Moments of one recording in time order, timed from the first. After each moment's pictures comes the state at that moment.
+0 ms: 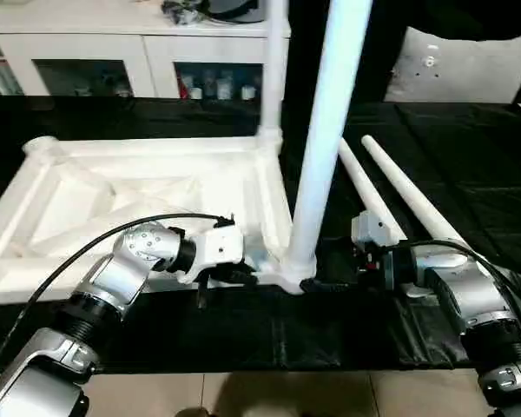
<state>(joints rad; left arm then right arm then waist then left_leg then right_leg) -0.55 0.48 -0.41 0.45 0.06 -0.06 -1.27 -0.44 -0.44 0.19 0.45 0.18 0.03 1.30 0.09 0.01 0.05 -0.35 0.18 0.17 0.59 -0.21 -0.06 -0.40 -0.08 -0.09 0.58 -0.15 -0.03</state>
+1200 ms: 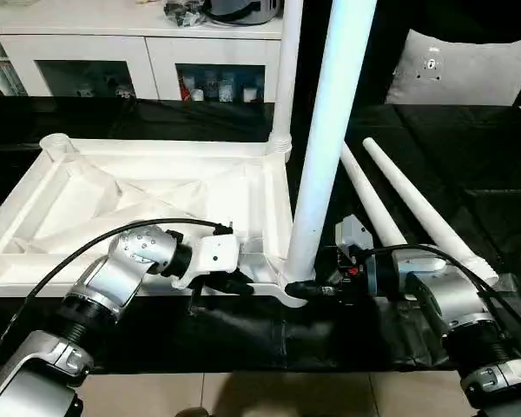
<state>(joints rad) -0.54 0.49 -0.41 0.44 0.06 -0.09 -1.30 -0.44 -0.37 0.20 0.49 0.20 0.09 1.29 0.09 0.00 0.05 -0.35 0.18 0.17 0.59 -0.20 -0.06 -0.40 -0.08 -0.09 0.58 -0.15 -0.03</state>
